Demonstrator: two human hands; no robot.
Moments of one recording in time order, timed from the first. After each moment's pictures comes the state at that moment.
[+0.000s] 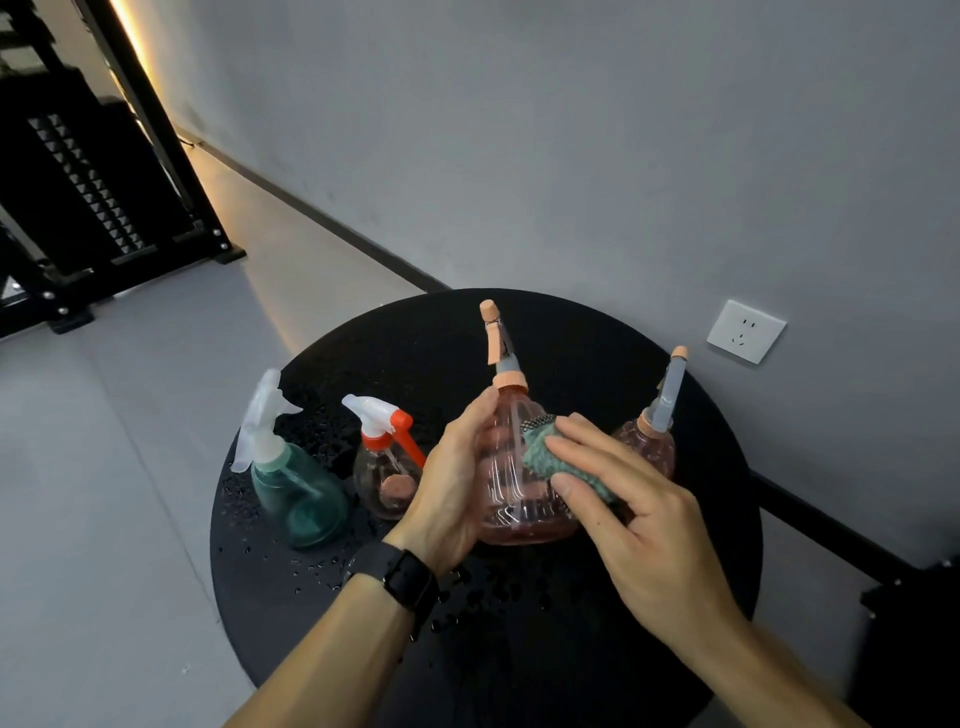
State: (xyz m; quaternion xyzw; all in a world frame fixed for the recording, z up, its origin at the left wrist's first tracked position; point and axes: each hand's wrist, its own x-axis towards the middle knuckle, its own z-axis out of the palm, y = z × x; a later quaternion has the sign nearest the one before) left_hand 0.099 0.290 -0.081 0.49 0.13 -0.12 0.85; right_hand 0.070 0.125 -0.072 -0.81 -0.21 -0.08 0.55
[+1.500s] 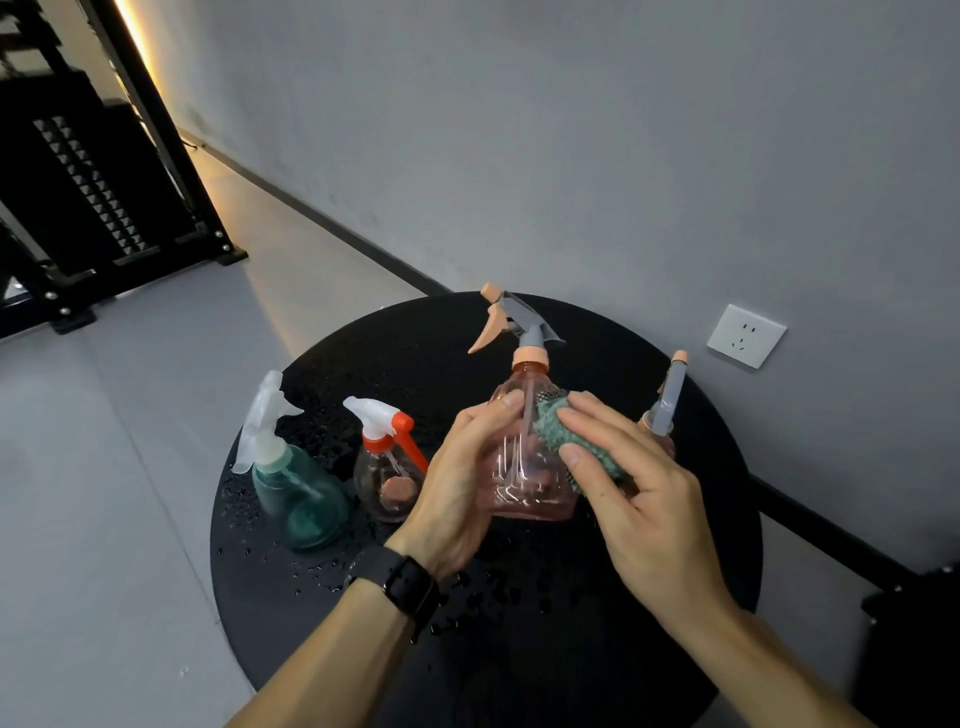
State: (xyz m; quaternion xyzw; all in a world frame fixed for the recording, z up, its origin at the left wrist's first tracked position) left_hand 0.098 0.289 -0.084 0.48 0.09 -0.11 0.87; right_hand 0.084 0.129 -0.070 -0.79 -0.19 -0.13 0.57
